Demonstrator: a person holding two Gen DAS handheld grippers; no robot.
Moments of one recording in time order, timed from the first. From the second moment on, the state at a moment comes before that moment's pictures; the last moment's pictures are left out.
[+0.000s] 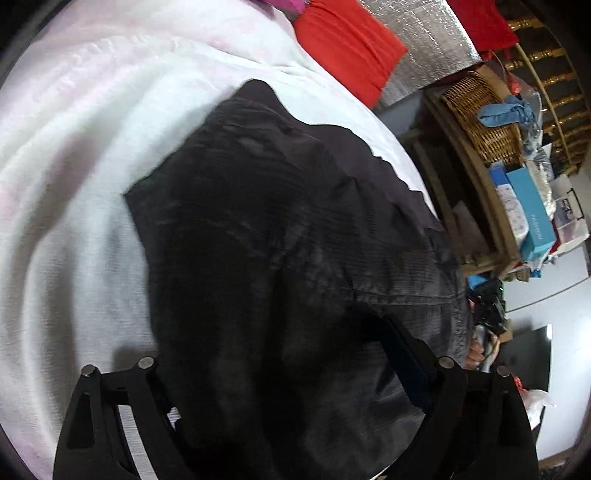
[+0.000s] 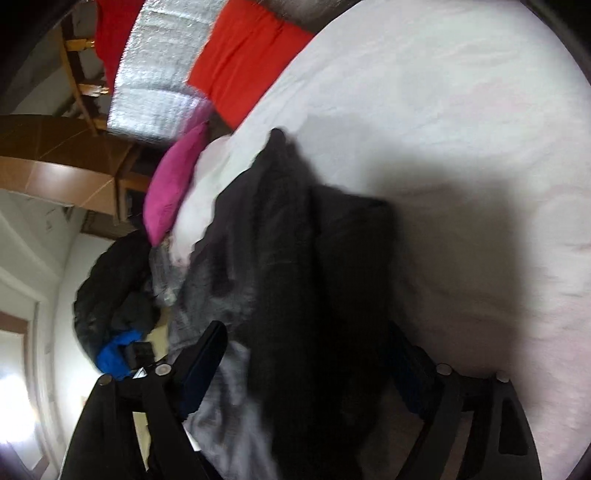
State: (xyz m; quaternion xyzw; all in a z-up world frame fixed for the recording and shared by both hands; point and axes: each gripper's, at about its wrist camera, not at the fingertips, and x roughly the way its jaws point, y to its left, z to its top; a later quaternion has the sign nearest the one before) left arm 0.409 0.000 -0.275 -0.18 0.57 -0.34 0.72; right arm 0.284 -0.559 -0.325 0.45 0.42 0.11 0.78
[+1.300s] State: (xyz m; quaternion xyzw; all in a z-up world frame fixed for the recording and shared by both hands) left arm 0.354 -0.001 -0.204 -0.02 0.49 -0.12 0.86; right arm 0.250 -0.515 -0.271 0.38 0.43 -0.03 0.82
